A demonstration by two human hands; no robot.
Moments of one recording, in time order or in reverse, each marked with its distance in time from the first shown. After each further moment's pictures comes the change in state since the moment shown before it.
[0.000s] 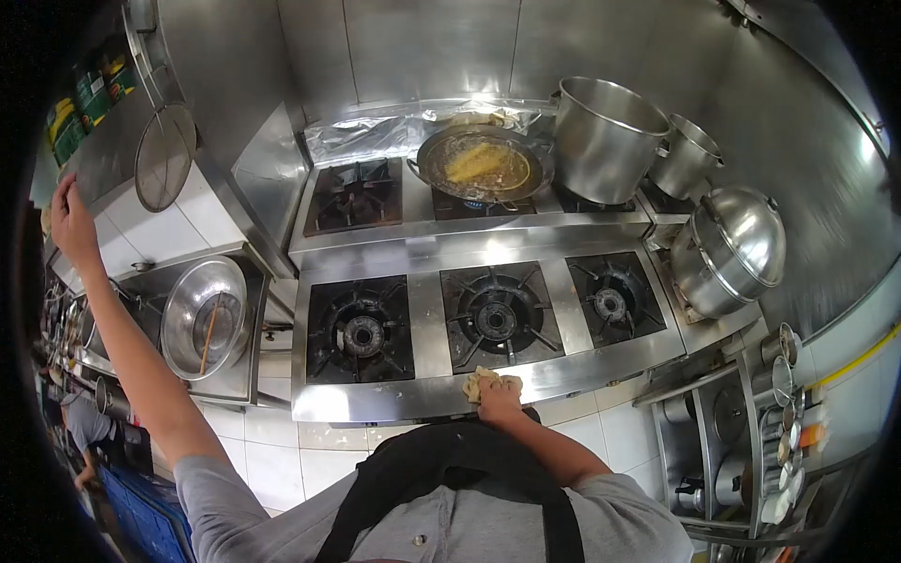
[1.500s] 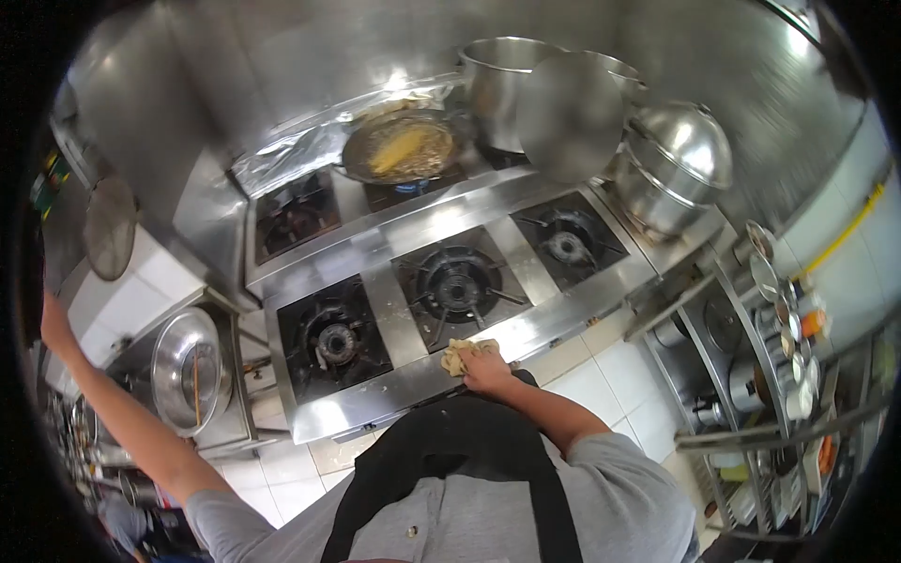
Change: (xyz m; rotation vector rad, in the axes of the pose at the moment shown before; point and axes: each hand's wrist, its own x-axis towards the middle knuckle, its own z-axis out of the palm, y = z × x) left_hand 0.008 -0.025 -0.003 0.101 -0.121 0.076; right_hand -0.011 0.019 0.017 0.137 0.198 -0.051
